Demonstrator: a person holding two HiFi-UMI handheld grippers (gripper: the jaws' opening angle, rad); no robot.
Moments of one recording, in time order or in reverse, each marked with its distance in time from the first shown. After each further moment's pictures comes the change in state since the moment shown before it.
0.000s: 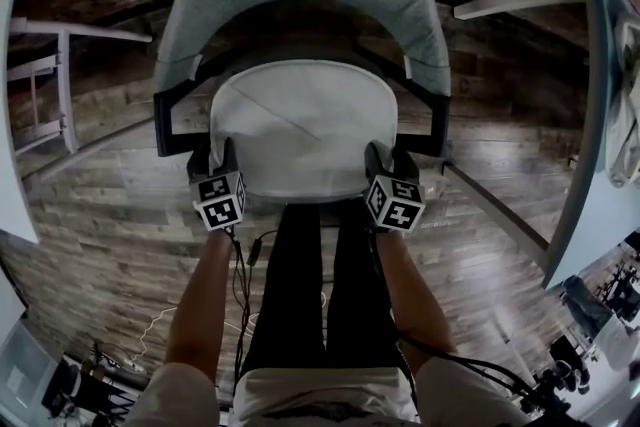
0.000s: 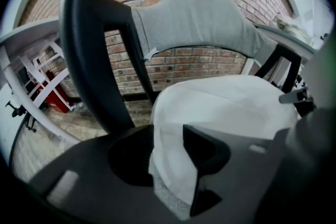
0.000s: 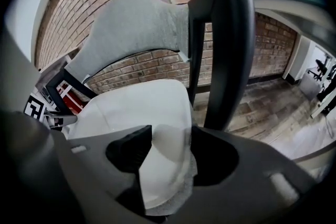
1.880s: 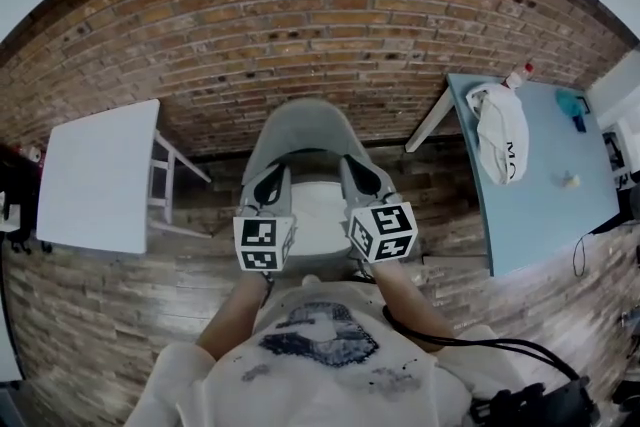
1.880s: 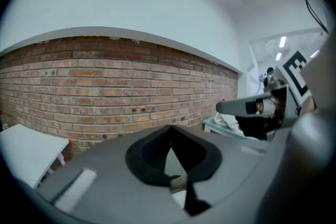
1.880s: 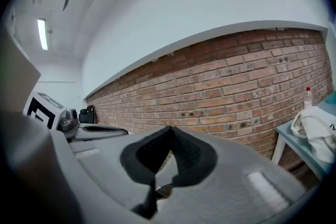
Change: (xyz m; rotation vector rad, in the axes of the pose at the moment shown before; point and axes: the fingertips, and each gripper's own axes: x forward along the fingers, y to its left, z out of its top) left arm -0.487 -0.123 0.383 0.198 -0.697 -0.303; right arm -0.490 0.212 0.362 -0.250 -0.721 0.358
